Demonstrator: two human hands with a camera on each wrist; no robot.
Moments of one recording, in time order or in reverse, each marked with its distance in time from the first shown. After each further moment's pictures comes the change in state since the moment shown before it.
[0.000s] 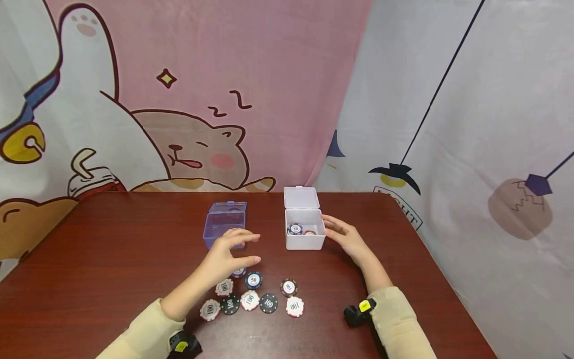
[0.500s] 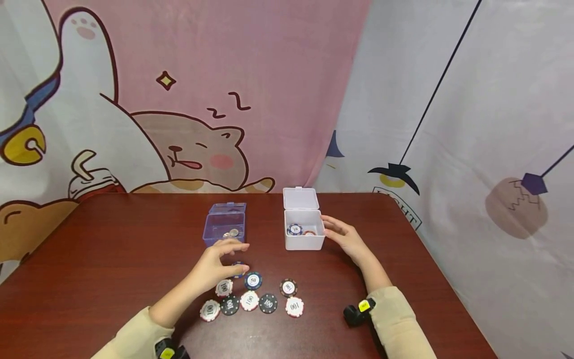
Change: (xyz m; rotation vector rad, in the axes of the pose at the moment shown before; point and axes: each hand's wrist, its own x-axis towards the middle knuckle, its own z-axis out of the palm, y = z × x) left_hand -0.023 -0.018 -0.009 -0.048 -0.049 -0.094; right_hand 0.001 0.005 -0.001 -0.005 0.004 -0.013
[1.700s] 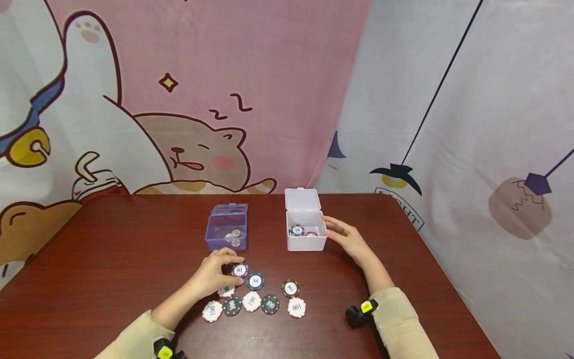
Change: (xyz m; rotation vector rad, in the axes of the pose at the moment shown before) left_hand -0.012 -0.031 0.005 0.235 -0.047 -0.111; right_hand -0.010 -0.030 0.005 -0.003 -0.022 -0.003
